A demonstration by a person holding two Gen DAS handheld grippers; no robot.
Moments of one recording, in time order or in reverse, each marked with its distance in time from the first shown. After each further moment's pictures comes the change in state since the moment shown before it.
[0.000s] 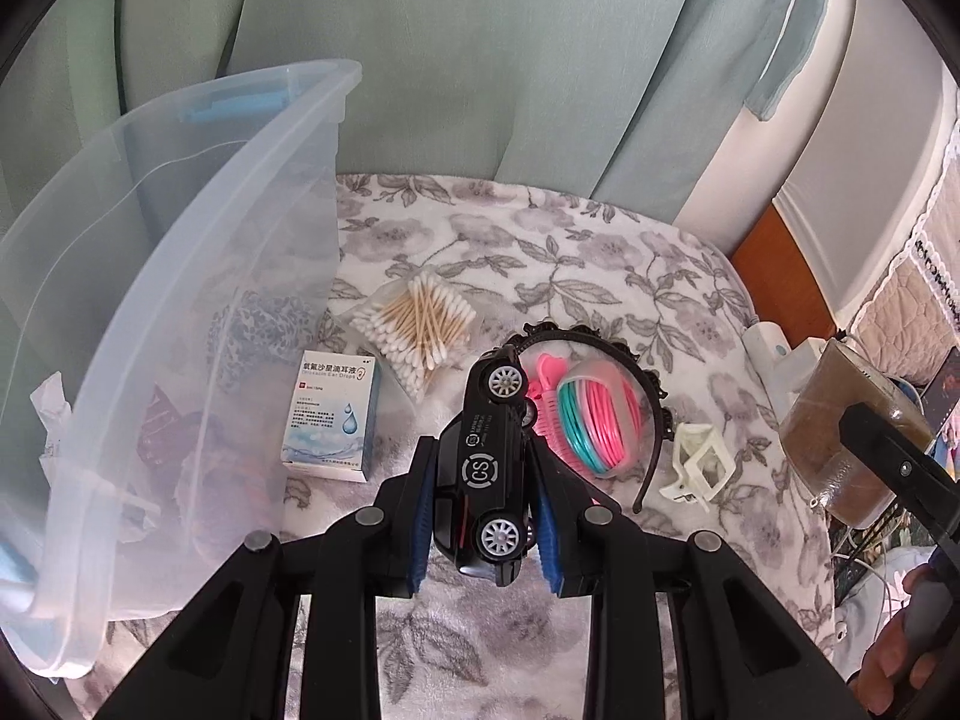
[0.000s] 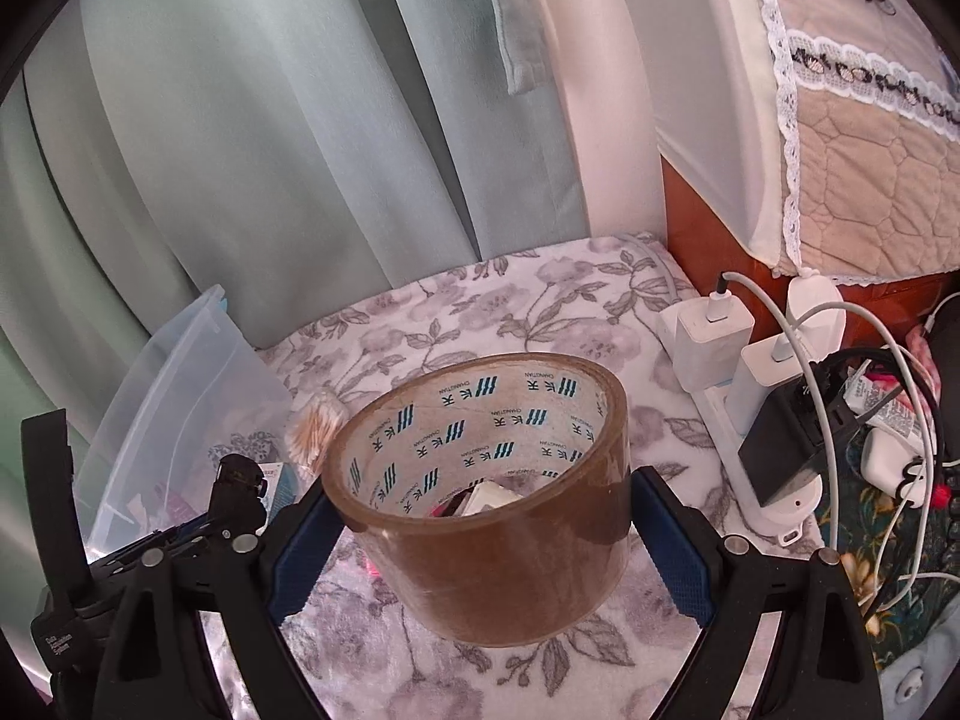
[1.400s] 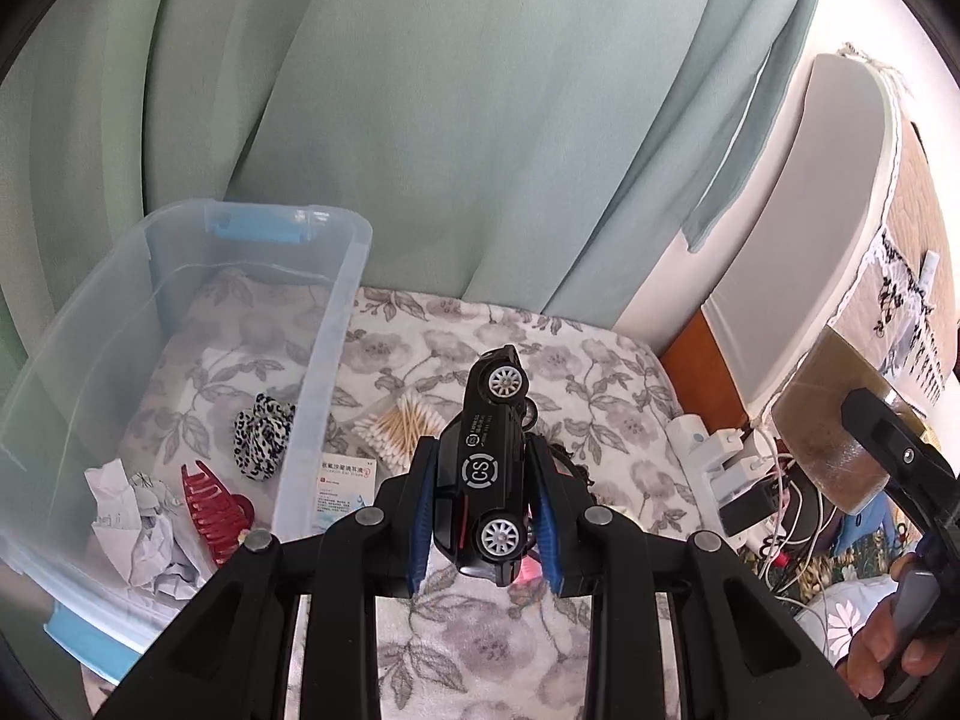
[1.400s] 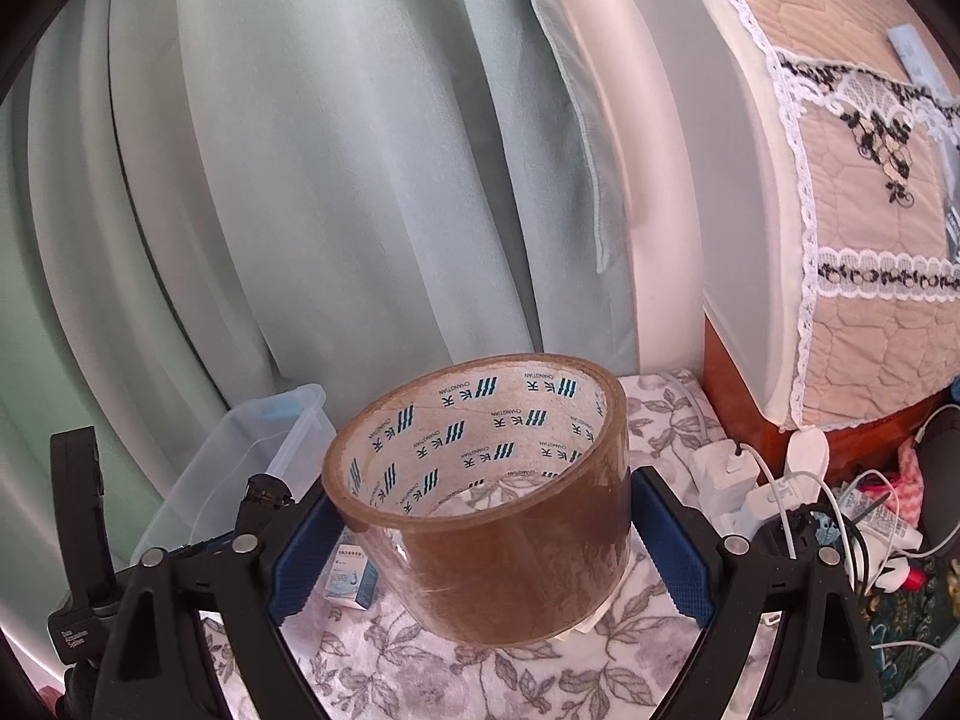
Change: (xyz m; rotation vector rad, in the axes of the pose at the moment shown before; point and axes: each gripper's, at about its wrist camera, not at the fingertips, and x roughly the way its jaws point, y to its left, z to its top) left arm -0.085 0.021 0.037 -0.023 -0.180 -0.134; right arm -0.083 0.057 0.040 -0.092 -0.223 0.062
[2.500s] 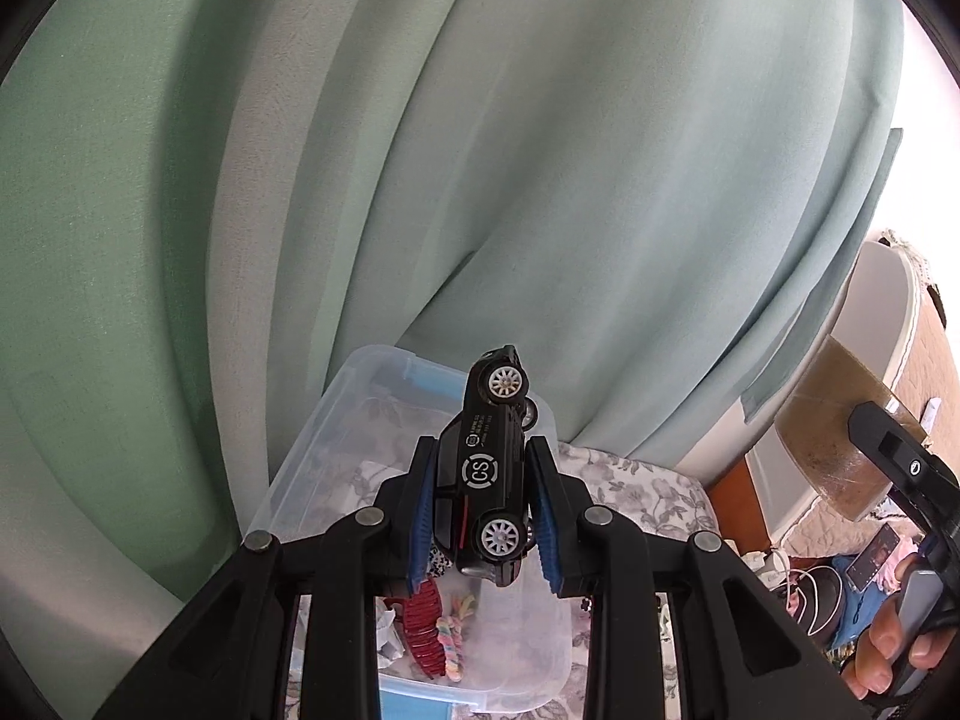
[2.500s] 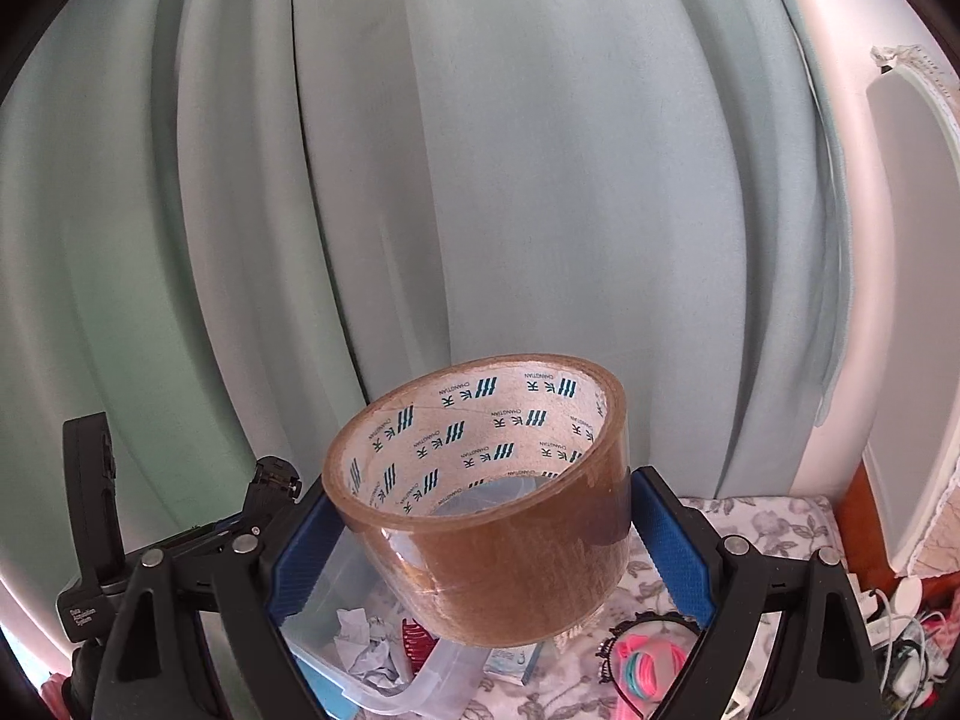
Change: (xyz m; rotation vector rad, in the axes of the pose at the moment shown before) left arm -0.113 0.118 0.048 -0.132 -0.239 0.099; right arm -0.003 0.160 0.057 -0.210 -0.076 0.233
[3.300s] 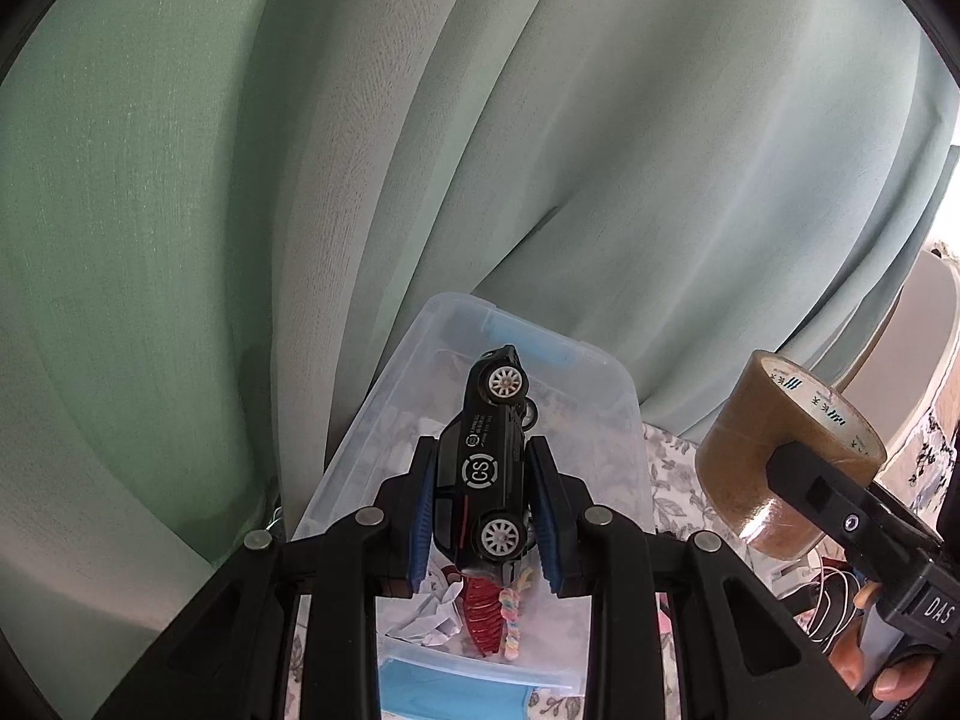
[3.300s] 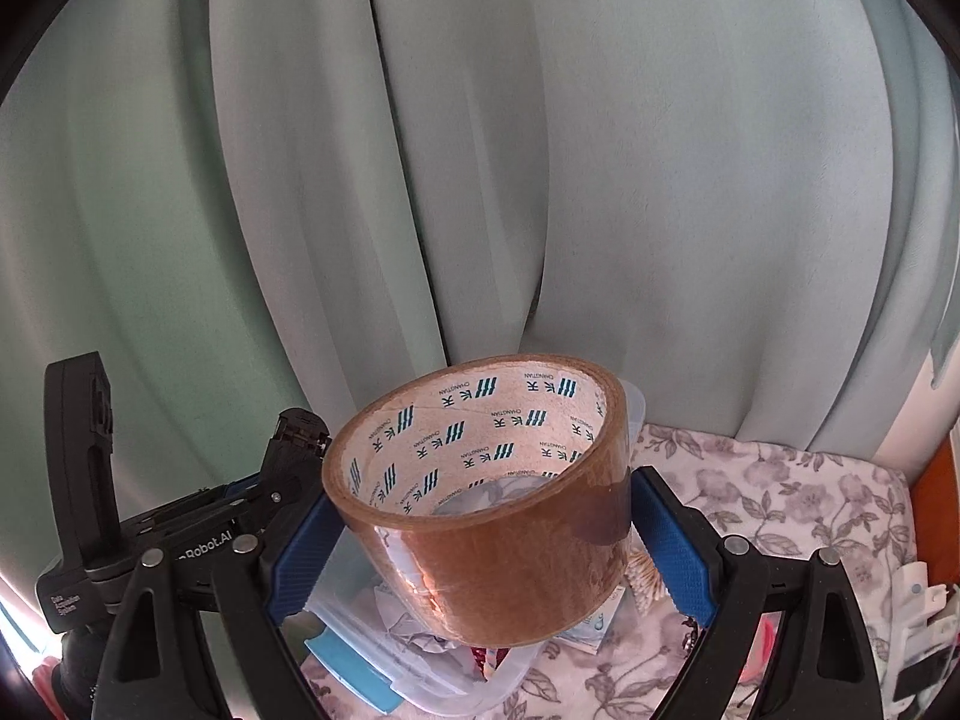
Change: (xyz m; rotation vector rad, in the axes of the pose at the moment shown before) left arm 0.031 0.040 -0.021 -0.073 0.088 0.076; right arm 0.096 0.054 -0.032 -0.074 0.224 0.114
